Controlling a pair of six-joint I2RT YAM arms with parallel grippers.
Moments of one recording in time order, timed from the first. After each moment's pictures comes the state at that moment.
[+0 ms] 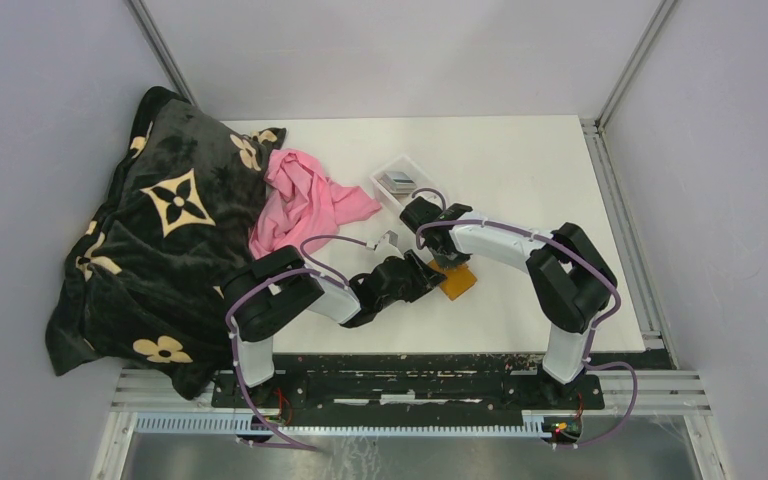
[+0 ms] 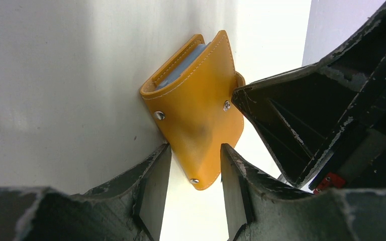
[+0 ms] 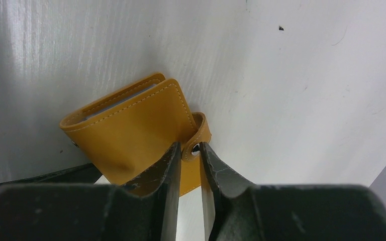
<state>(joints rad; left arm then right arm) -0.99 1.88 0.67 0.71 -0.18 -1.29 0.75 1.83 1.24 -0.77 0.48 0.34</state>
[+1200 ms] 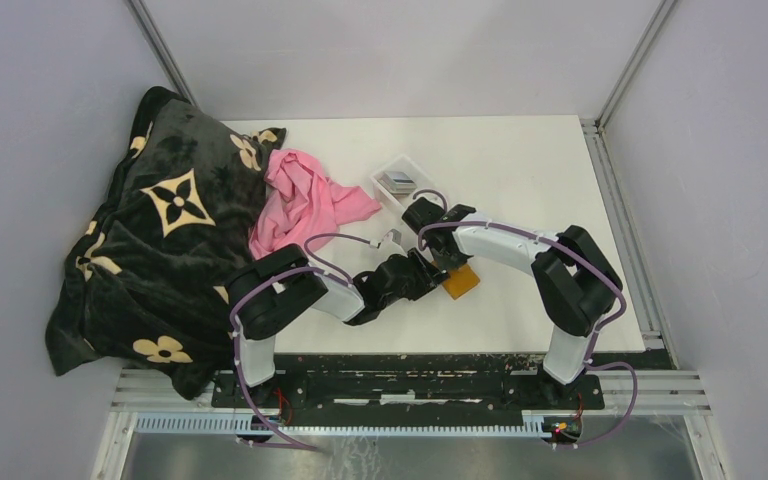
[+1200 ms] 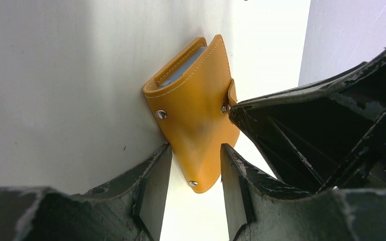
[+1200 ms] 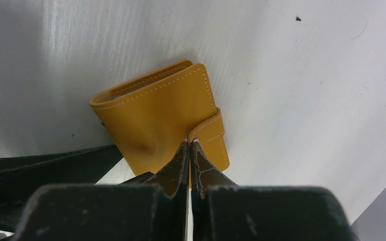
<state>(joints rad) -0.99 1.90 0.71 0.70 -0.18 -1.29 0.75 1.81 1.22 -0.76 0.43 0.34</state>
